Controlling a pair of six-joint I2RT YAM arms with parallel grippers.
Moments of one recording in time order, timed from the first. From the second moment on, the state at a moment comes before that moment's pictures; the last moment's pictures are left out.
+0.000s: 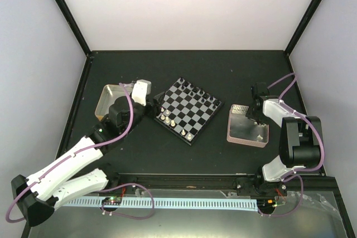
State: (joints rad) left arm -0.74 0.86 0.78 -0.14 -0.25 -0.26; right arm 0.04 1.56 0.86 -0.60 0.24 0.47
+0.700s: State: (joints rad) left arm -0.74 0.86 0.78 -0.14 -0.25 -0.26; right arm 0.04 1.49 0.83 -0.61 0.17 0.48
